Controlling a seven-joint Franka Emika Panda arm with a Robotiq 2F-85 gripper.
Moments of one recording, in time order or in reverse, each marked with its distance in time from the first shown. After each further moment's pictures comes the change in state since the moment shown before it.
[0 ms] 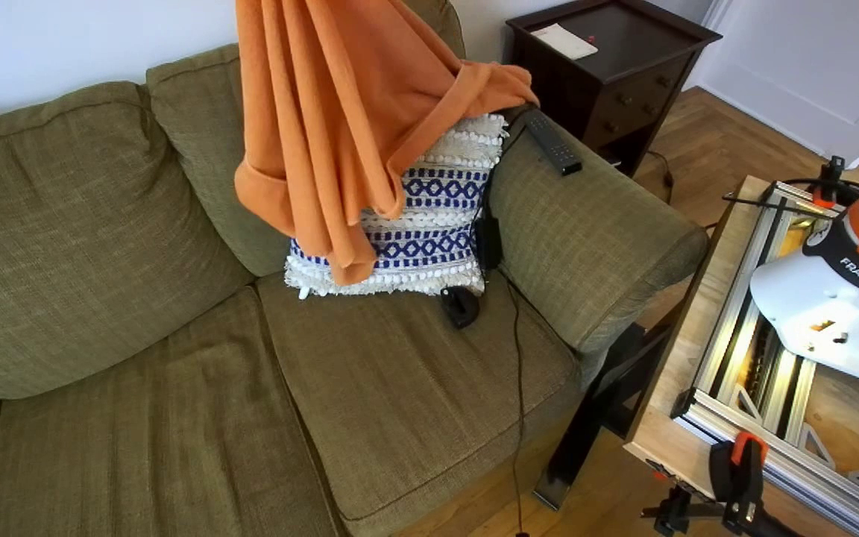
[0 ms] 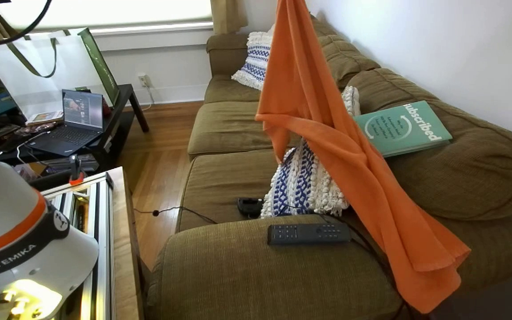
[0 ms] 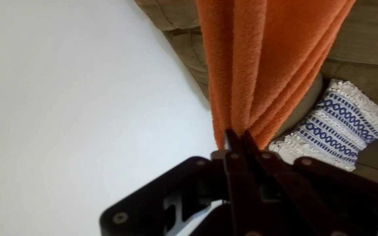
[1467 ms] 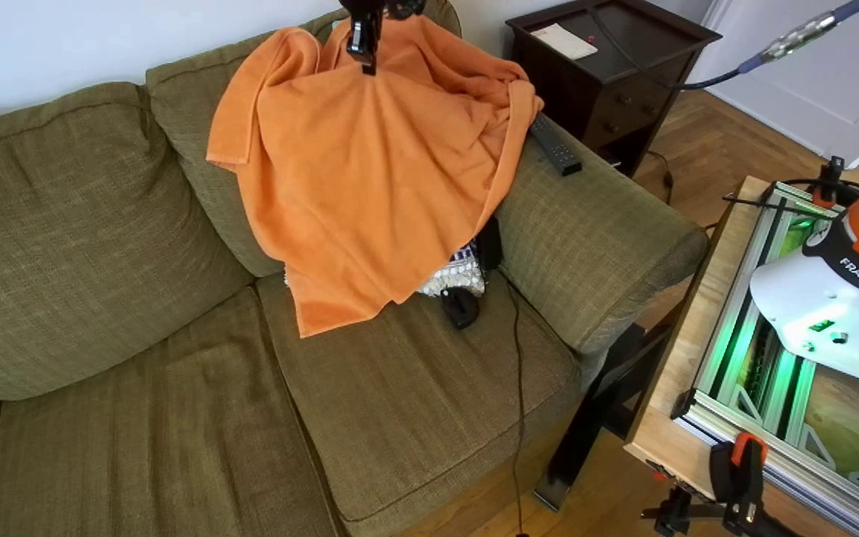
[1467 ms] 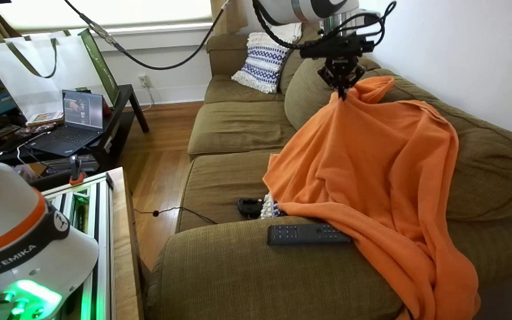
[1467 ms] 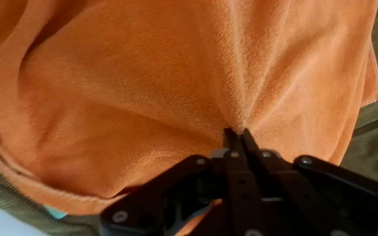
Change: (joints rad) arm -0.104 0.670 -0.061 0.711 0.145 -0.865 0.033
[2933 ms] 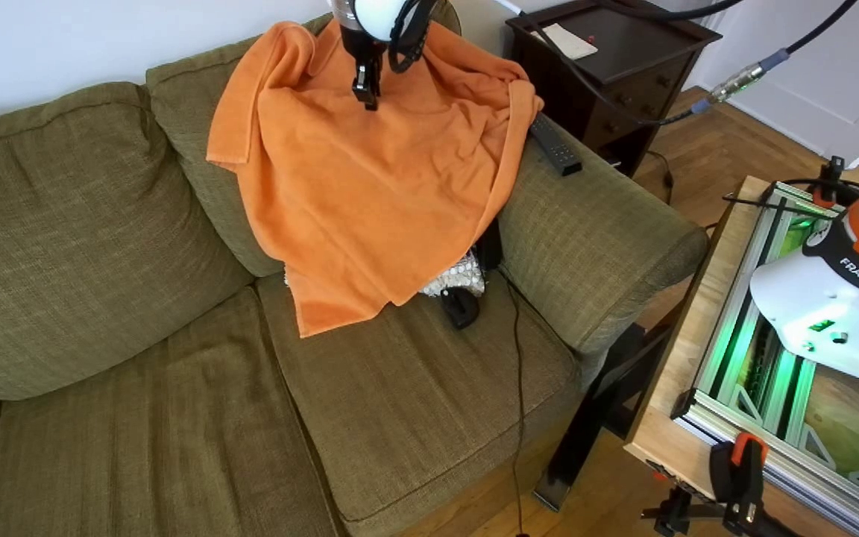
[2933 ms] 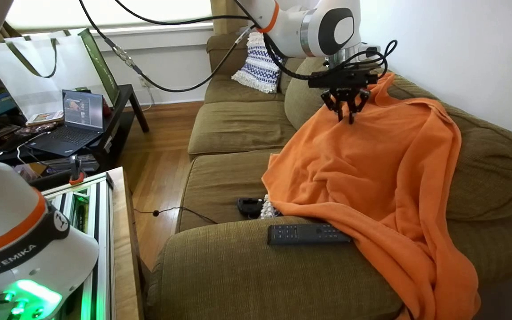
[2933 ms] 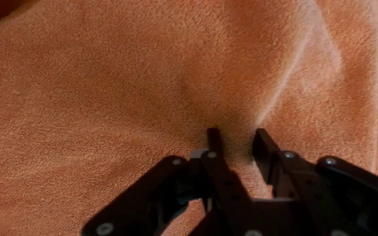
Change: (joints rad) arm -0.005 0.191 -0.016 0.116 -0.040 0.054 -0.035
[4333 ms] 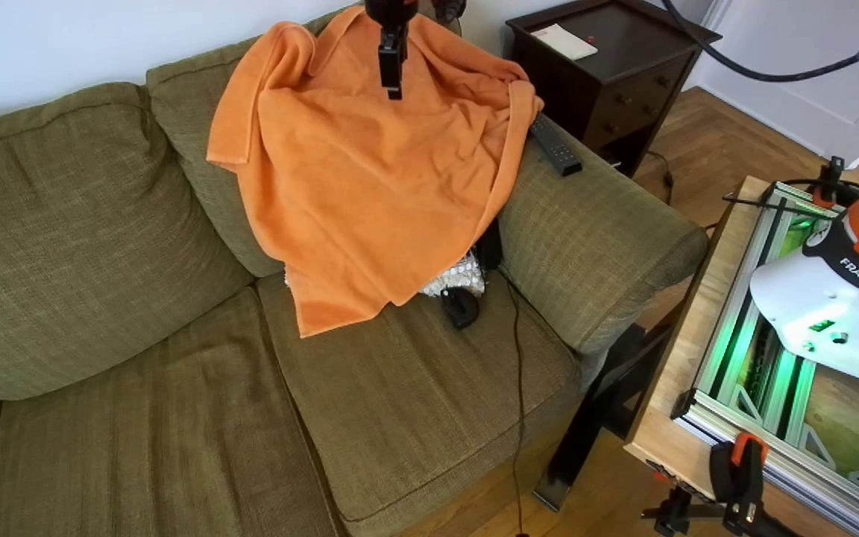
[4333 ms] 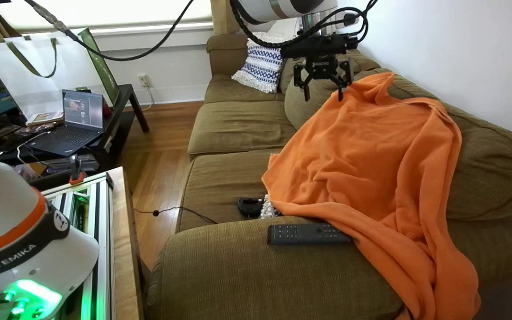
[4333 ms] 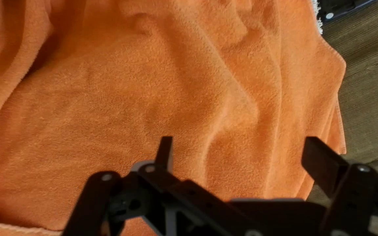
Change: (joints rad) arm 0.005 -0.328 0.039 -0.336 -0.012 -0.061 -0.030
